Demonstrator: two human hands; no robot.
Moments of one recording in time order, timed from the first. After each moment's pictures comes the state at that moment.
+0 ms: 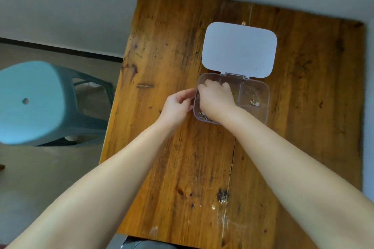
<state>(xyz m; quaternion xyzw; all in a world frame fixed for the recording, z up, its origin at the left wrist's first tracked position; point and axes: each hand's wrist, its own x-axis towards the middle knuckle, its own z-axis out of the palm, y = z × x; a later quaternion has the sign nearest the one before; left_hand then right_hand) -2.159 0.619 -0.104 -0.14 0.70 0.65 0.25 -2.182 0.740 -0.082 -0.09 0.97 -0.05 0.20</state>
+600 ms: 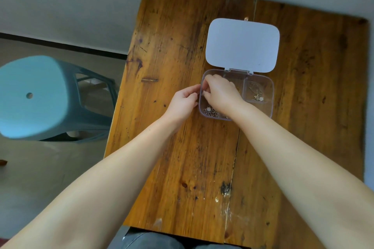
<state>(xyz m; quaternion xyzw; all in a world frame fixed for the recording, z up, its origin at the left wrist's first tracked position) -2.153 0.616 -0.095 -0.11 0.68 0.67 0.29 -2.178 0.746 -0.080 -0.05 0.96 -0.19 0.19</state>
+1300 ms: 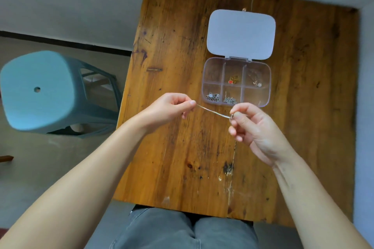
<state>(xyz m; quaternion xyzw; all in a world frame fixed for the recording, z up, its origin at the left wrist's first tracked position) -2.115 0.555 -0.033 0.05 0.75 0.53 0.39 -2.039 0.782 -0.009 0.17 0.56 -0.78 0.22</state>
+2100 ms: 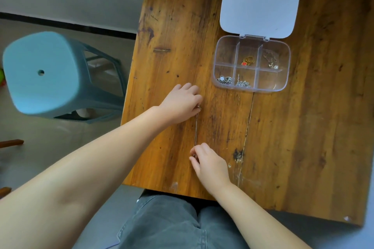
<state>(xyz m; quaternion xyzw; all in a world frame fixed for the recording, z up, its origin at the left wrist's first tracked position) -2.100 0.561 -0.108 0.36 0.91 0.10 0.18 -1.927 0.673 -0.112 -0.02 0.93 -0.30 0.22</state>
